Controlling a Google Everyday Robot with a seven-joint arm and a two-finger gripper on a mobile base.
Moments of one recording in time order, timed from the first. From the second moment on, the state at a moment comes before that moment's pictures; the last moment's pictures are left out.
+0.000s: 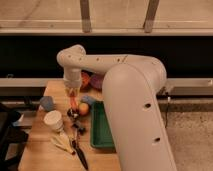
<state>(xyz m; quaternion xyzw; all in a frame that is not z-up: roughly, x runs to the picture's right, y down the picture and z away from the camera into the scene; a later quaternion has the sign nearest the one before) -0.174 0.031 0.811 -0.32 0.19 0.66 0.65</state>
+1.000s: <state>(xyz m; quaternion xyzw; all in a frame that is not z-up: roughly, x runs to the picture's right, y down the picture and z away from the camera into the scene) -0.180 0.074 0.820 -0.34 0.23 0.65 0.64</state>
